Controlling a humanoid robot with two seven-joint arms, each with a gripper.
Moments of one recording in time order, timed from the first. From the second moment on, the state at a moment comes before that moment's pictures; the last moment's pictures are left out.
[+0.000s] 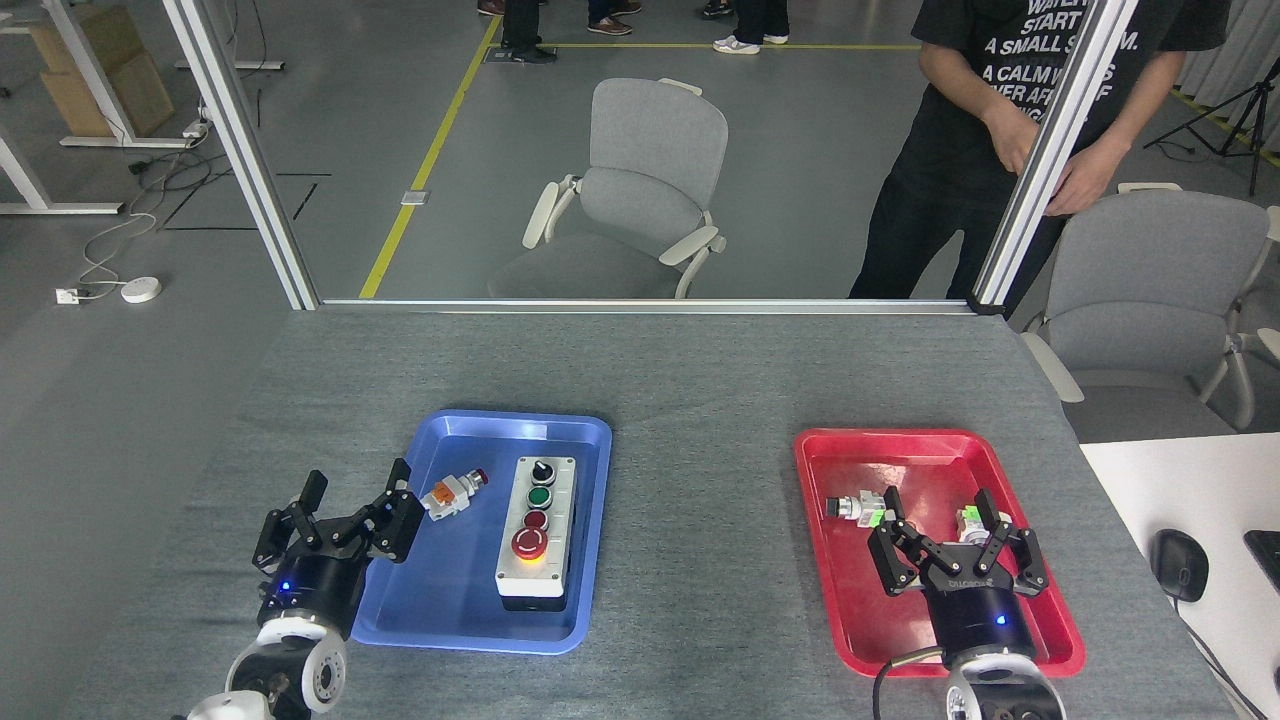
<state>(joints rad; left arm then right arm) -0.18 0.17 -0.04 -1.37 -1.10 -0.02 0.11 -0.12 -0.04 -0.11 -1.34 1.43 -0.14 -0.17</state>
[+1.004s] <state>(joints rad) 0.13 -0.01 -0.21 -1.61 -1.47 0.07 0.22 -0.11 -0.04 -0.08 -1.35 1.42 -0.12 -0.17</state>
